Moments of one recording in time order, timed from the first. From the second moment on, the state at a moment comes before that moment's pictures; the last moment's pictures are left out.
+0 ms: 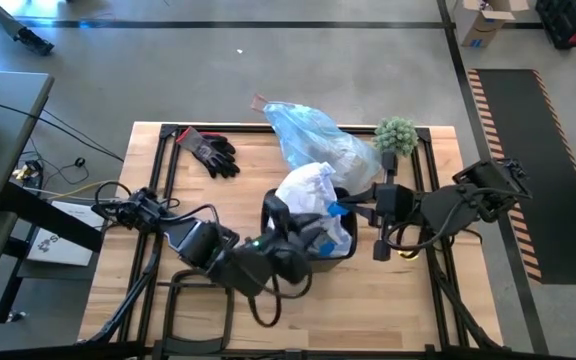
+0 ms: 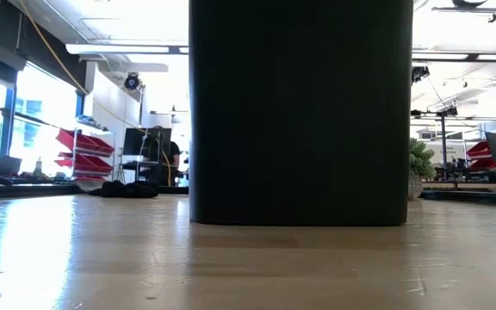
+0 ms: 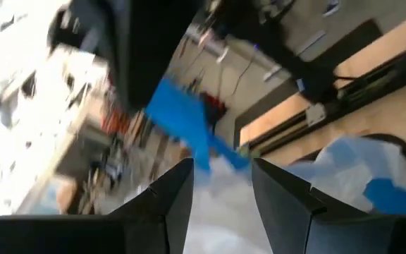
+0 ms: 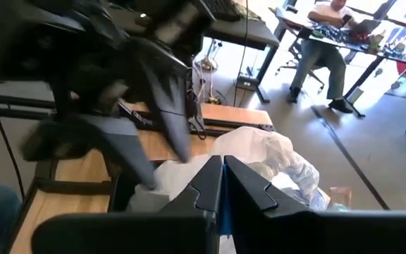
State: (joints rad) left arm -0.52 2.00 2.36 -0.69 -1.08 0.66; right arm 0.54 1.64 2.31 -1.16 0.67 0.07
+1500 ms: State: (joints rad) left arm -0.33 2.00 2.36 -0.98 -1.07 0.84; right arm 0.57 1.65 2.31 -1.47 0.52 0.31
